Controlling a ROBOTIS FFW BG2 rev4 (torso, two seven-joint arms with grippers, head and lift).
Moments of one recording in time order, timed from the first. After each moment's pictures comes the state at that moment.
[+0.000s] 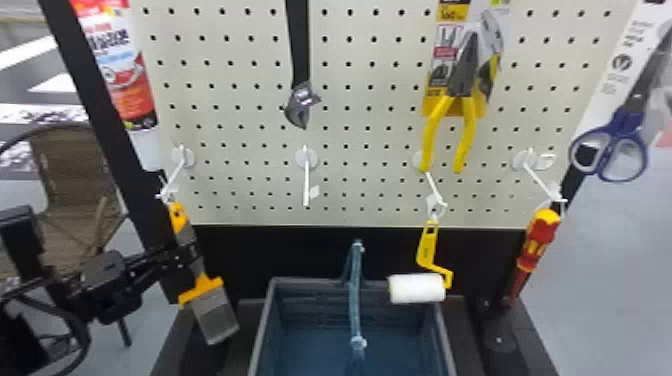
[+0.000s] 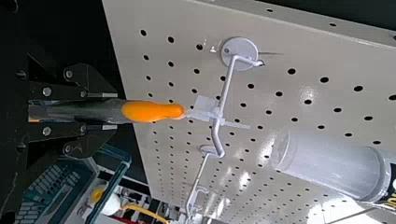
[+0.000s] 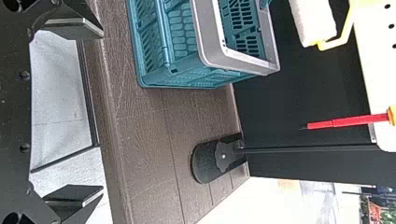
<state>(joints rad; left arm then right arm) 0.05 0.22 0.33 -1.87 0.35 0.54 -1.04 0.99 -0.02 0.11 -2.18 -0.16 0.16 -0.13</state>
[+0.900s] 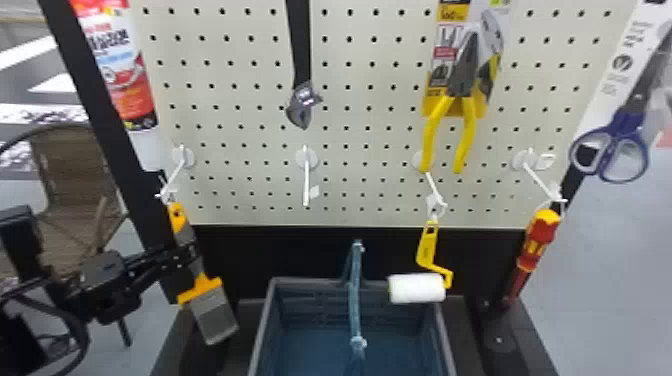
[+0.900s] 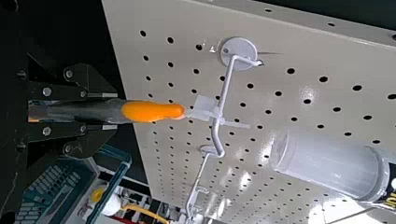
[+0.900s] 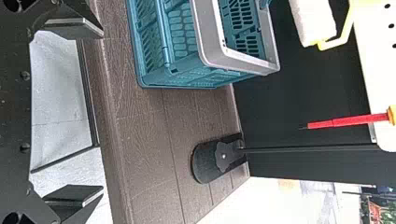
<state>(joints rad) 0.06 0.22 0.33 -1.88 0.35 0.54 -1.04 0.99 -0.02 0.11 -2.18 -0.16 0.16 -0.13</state>
